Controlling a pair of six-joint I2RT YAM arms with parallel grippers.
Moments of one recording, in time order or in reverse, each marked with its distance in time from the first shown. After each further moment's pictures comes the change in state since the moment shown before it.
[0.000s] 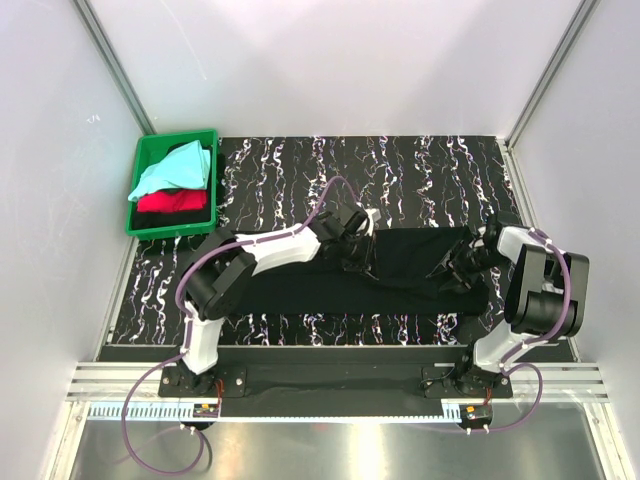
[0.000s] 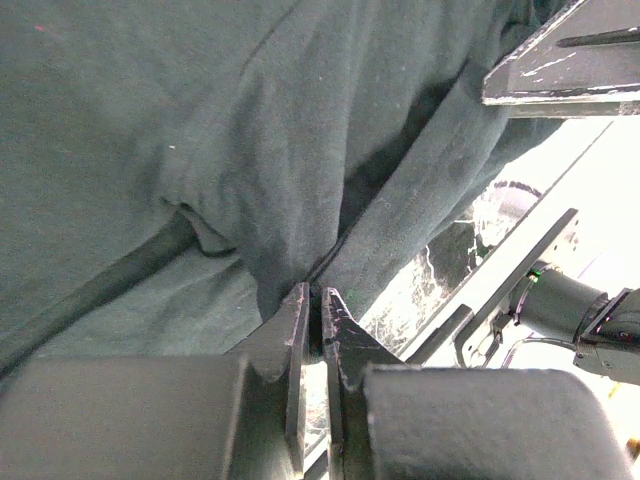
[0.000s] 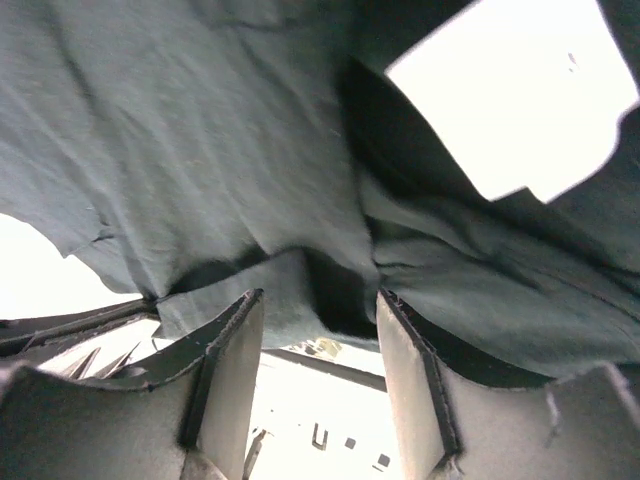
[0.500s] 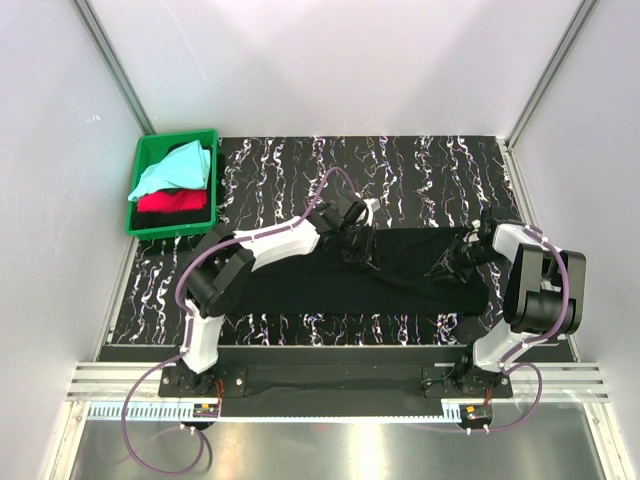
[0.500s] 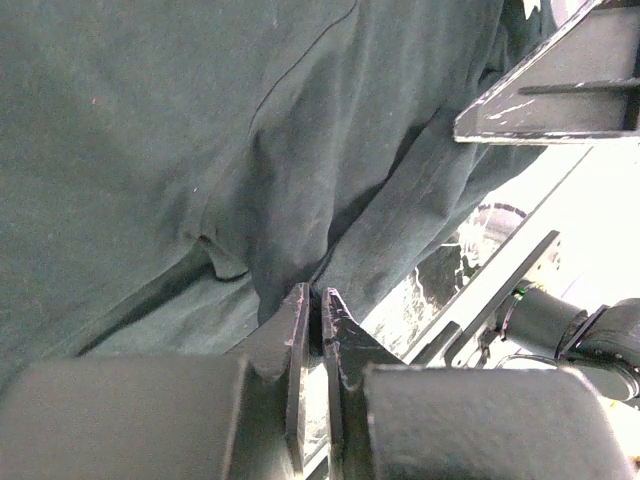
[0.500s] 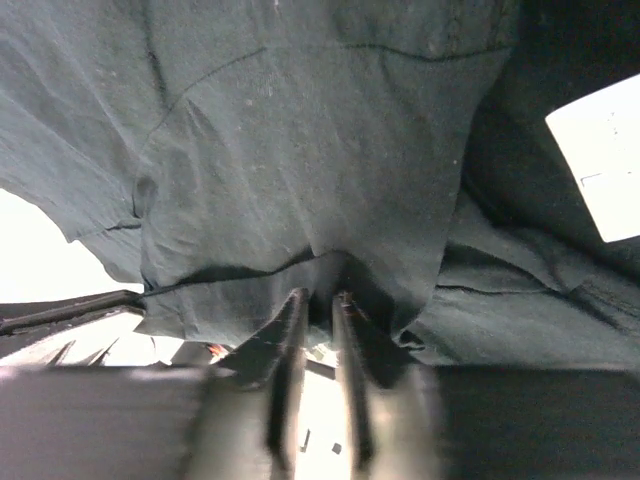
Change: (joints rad) left arm 0.029 0.013 0.062 -0.024 0.001 0.007; right arm 0.045 0.010 0.024 0.041 -0.039 0.003
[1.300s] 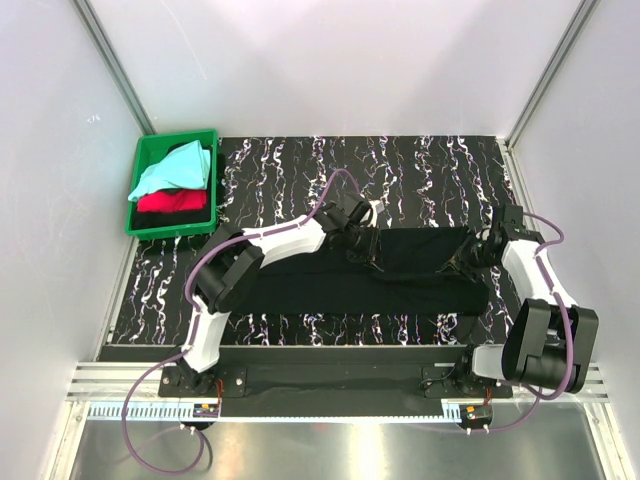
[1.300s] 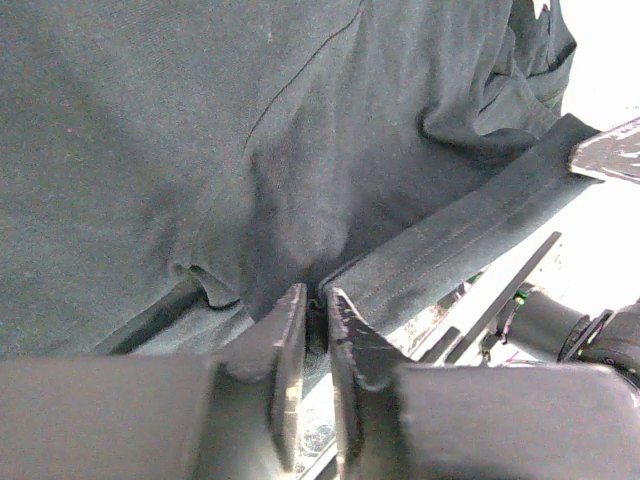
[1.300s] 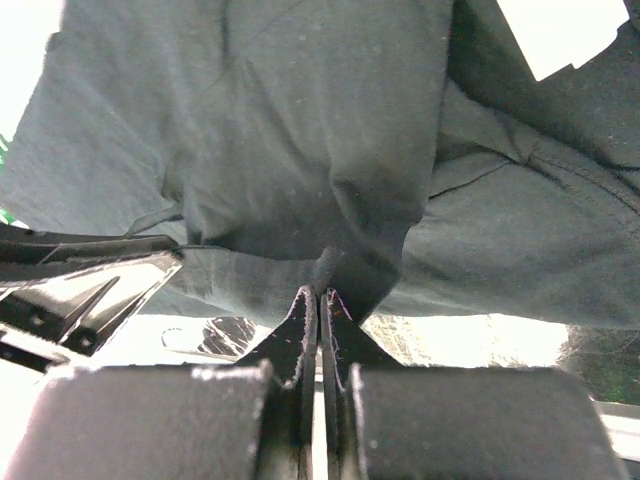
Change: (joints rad) left arm 0.000 0.067 0.060 -0.012 0.026 0.003; right arm 0.000 -0.326 -0.042 -0.067 0.118 0.045
